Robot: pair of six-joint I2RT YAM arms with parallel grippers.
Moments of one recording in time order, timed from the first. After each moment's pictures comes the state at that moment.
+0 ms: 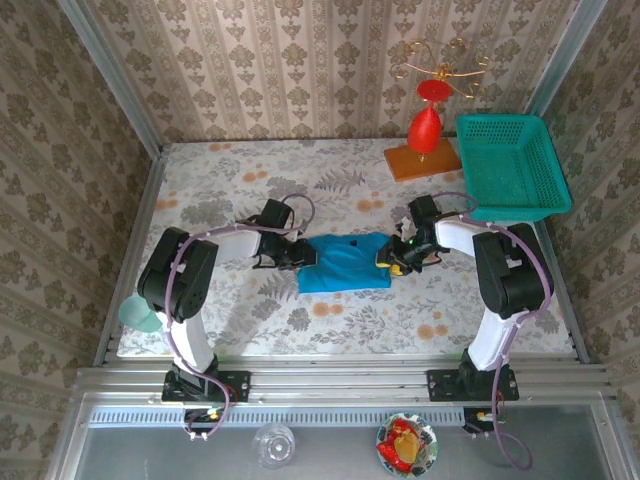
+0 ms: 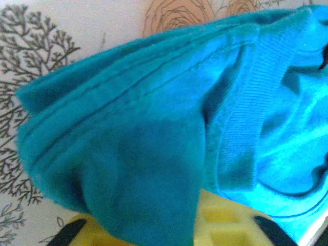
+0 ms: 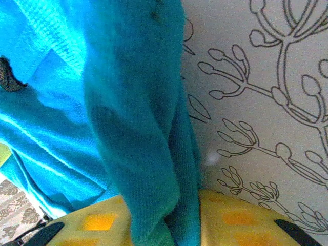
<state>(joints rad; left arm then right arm) -0.51 1.83 1.01 -0.32 0.53 -0.48 0.20 1.81 0.99 -0.53 -0.60 0.53</state>
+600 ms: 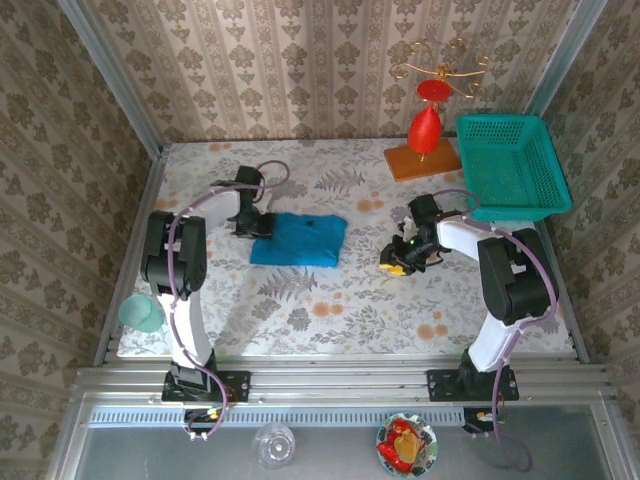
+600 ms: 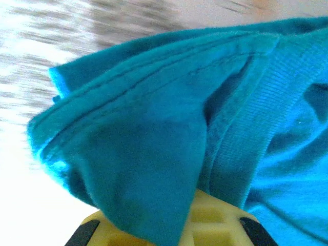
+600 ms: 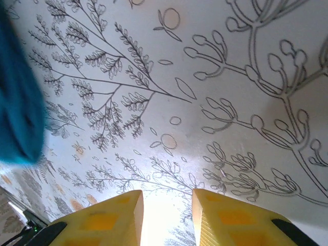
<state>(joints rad) -0.26 2.00 1.42 -0.78 0.15 -0.08 0.21 1.76 0.99 -0.59 -0.53 0.52</state>
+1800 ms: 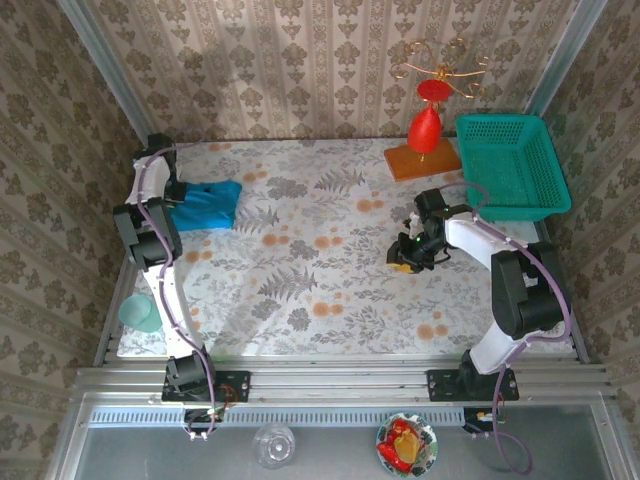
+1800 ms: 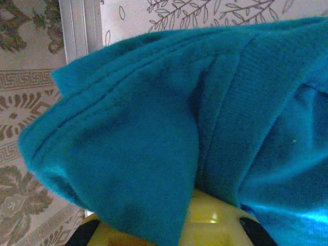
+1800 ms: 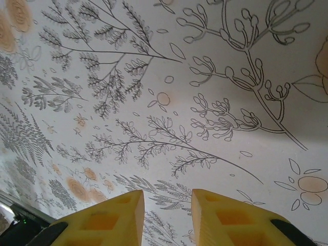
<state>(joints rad) 0.18 2.45 2.19 -1.03 -0.29 0.27 0.19 1.65 1.04 -0.76 -0.47 0.47</state>
